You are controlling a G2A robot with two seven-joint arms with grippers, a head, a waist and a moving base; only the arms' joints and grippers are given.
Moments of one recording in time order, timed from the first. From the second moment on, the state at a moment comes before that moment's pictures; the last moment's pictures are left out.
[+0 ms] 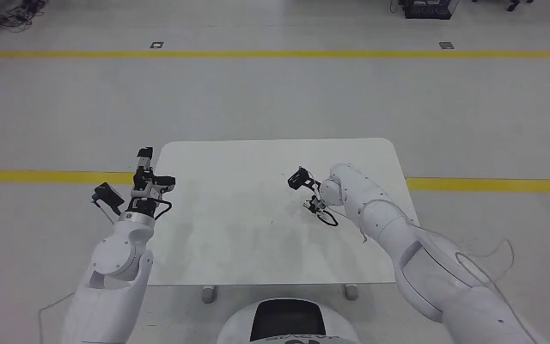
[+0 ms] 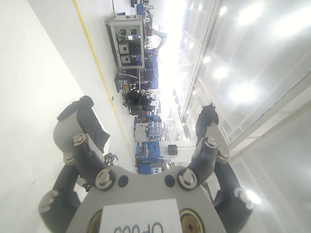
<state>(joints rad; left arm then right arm) 1.73 -1.15 -1.60 -1.80 -0.42 0.00 0.00 -0.68 -1.51 0.51 -0.50 -0.90 -0.33 0.85</state>
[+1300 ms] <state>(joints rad) 1.73 -1.15 -1.60 -1.80 -0.42 0.00 0.00 -0.65 -1.64 0.46 -0.27 -1.00 -0.22 0.75</state>
